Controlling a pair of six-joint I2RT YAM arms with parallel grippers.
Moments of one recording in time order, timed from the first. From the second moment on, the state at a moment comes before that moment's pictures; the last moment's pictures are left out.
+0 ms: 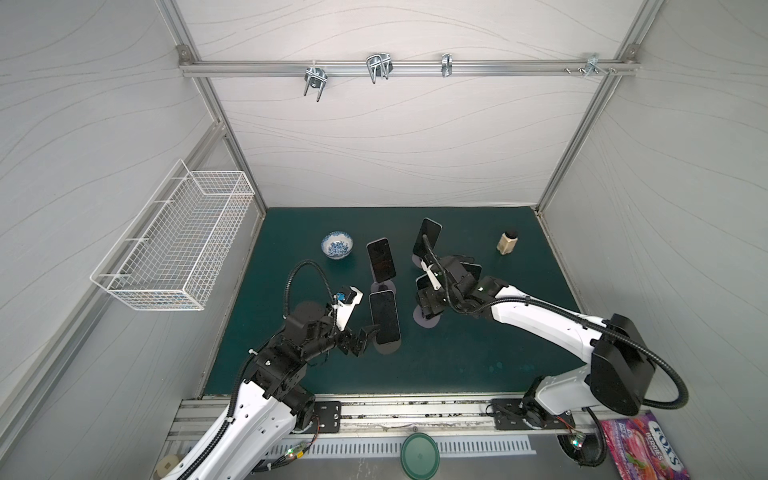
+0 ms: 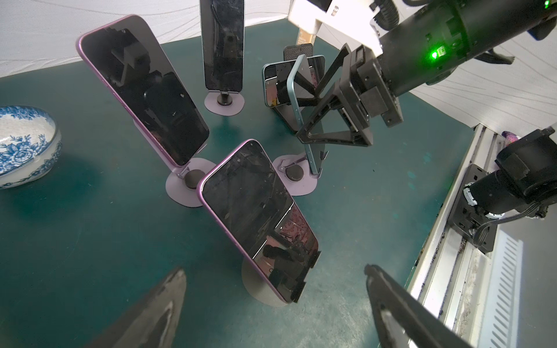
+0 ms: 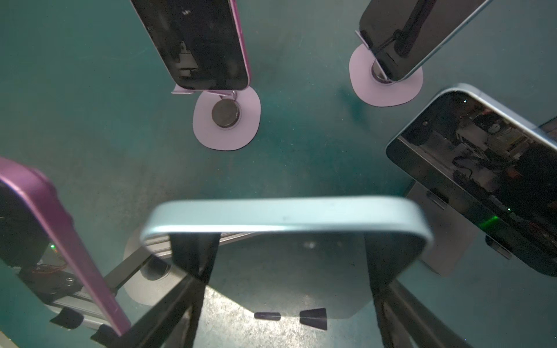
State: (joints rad) left arm -0.51 0.53 0.50 -0.48 0.31 -0.03; right arm 0.84 1.44 1.01 -0.48 0.10 0.26
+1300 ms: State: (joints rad) left arm -0.51 0.54 0.50 -0.48 0.31 -0.03; right arm 0.84 1.37 0.94 -0.45 0.11 0.23
